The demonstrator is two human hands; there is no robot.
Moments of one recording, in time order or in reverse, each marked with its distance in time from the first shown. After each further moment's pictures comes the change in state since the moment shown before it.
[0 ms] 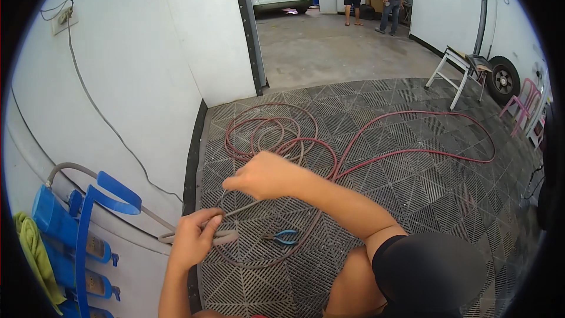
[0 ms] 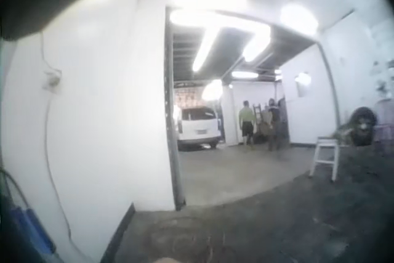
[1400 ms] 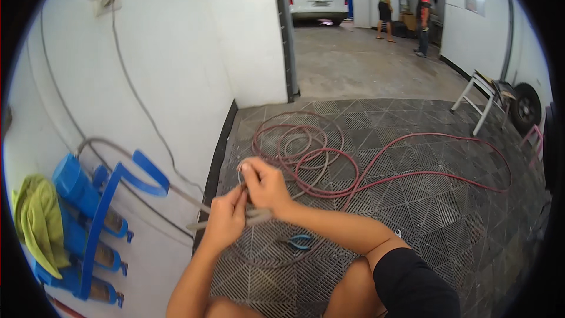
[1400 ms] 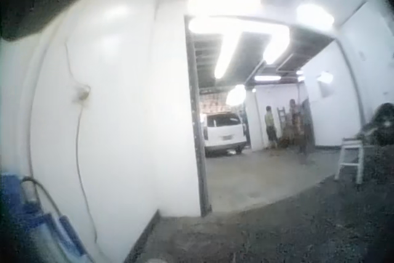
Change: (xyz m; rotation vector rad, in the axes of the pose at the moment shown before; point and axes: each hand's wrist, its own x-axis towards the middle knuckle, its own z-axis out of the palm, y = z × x) left_hand 0.016 0.003 0.010 0.026 0.296 0.130; right_hand 0.060 -0.064 0.066 0.879 0.824 0.472
